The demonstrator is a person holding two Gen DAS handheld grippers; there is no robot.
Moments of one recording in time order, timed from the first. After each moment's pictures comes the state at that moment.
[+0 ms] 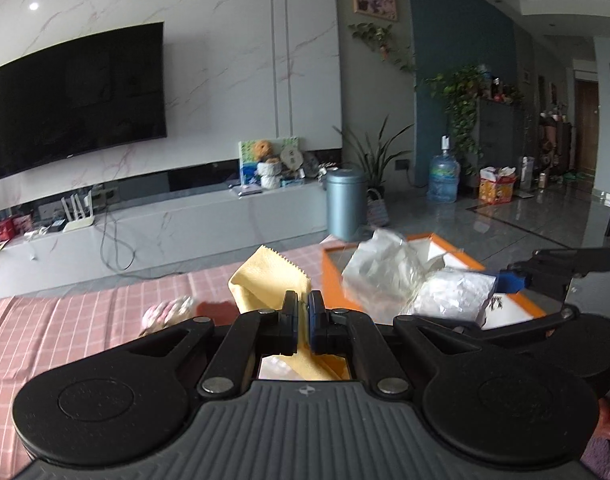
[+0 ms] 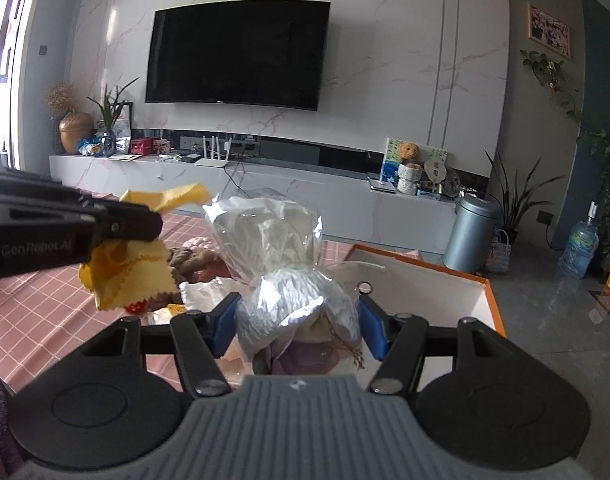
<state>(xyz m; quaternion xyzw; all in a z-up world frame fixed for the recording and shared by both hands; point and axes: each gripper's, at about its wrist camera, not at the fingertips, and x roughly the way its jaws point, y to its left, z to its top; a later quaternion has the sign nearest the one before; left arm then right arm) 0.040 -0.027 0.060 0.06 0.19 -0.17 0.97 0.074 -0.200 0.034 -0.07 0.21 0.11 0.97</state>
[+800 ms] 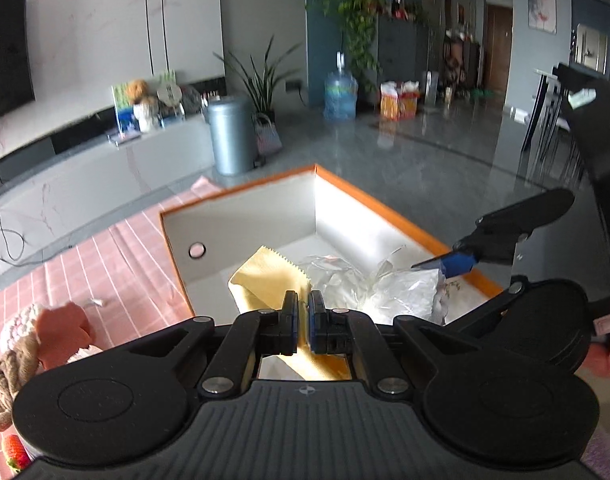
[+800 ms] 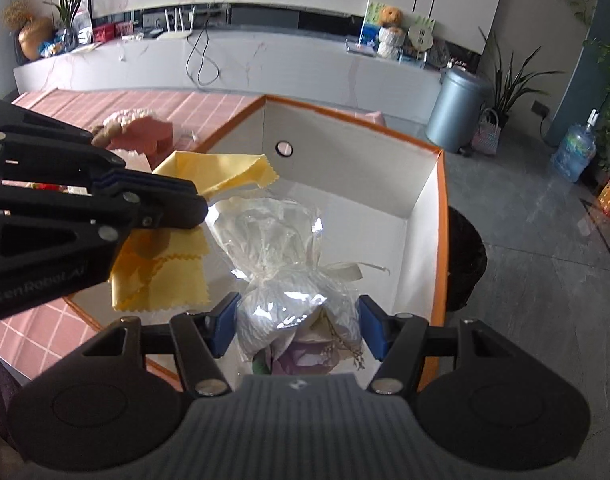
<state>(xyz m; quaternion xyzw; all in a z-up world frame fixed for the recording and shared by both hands) 0.137 -0.138 0.009 0.12 0.29 -0.32 0.89 0.169 -0.291 -0.010 -0.09 0.42 0.08 0.90</state>
